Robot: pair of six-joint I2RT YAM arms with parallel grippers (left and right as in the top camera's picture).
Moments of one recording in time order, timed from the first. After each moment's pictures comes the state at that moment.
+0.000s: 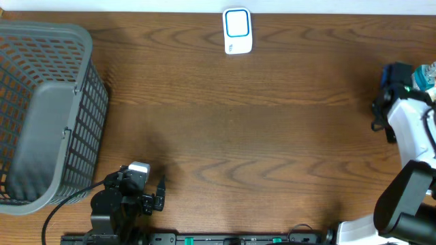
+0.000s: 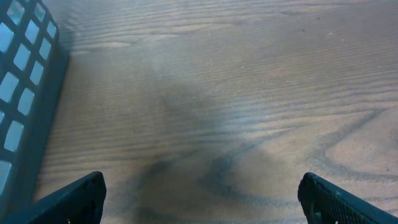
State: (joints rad) left arm -0.05 0.01 0.28 -0.87 0.13 0.14; right arm -0.29 1.68 1.19 -0.85 0.75 1.24
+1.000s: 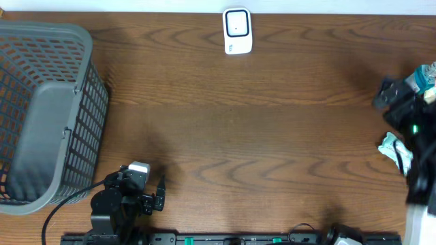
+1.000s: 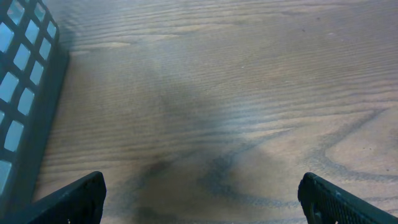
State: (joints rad) left arm -0.05 0.01 0.28 -0.87 0.13 0.14; right arm -0.37 0.91 1.17 -0.75 -0.24 0.45
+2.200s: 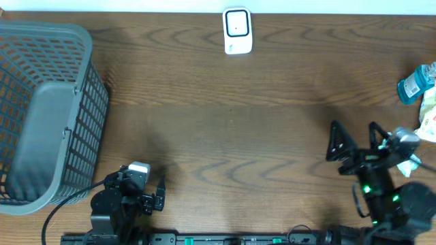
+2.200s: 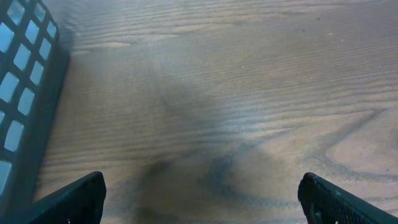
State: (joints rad) left arm -0.05 0.01 0.28 -0.87 0.13 0.14; right arm -0.18 0.34 0.55 -0.30 -0.35 0.37
